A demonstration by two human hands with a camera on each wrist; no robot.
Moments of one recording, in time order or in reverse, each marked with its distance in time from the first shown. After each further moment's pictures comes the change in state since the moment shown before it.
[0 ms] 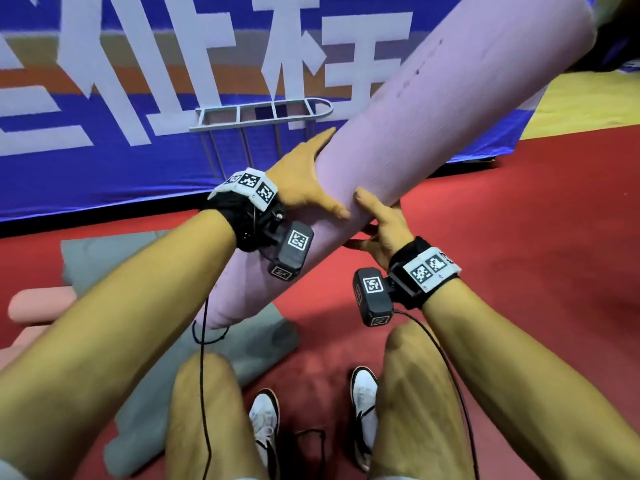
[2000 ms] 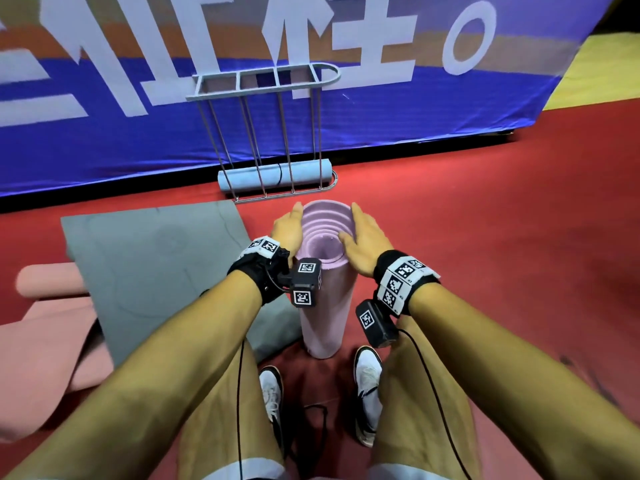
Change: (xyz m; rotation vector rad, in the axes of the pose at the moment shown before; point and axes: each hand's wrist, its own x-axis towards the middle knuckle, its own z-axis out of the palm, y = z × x) left_hand -0.042 -0.083 0.122 -0.630 0.343 -0.809; right_hand 0.038 0.082 -0.022 -1.225 -0.182 -0.048
